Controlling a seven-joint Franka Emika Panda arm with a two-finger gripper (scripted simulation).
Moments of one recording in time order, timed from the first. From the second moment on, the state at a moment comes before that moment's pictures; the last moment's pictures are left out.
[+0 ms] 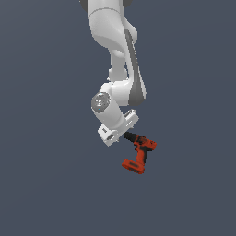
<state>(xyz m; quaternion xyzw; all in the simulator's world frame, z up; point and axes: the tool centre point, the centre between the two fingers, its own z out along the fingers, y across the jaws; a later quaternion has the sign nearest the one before) -0.020 0.033 0.071 -0.94 -0.31 0.02 0.18</state>
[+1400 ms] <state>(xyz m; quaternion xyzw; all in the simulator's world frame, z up) -0.020 0.056 0.053 -0.85 -0.44 -0.05 0.28</state>
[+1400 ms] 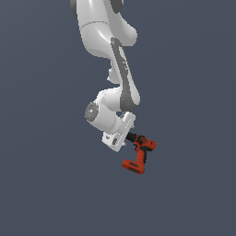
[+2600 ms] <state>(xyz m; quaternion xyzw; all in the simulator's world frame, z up) -0.023 0.068 0.033 -0.85 -0.44 -0.06 0.28</state>
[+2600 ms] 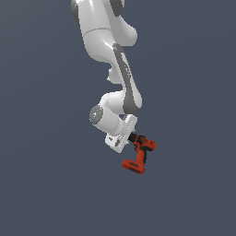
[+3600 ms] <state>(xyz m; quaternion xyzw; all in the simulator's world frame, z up) -0.039 0.123 0.152 -0.85 -0.44 -0.05 0.28</state>
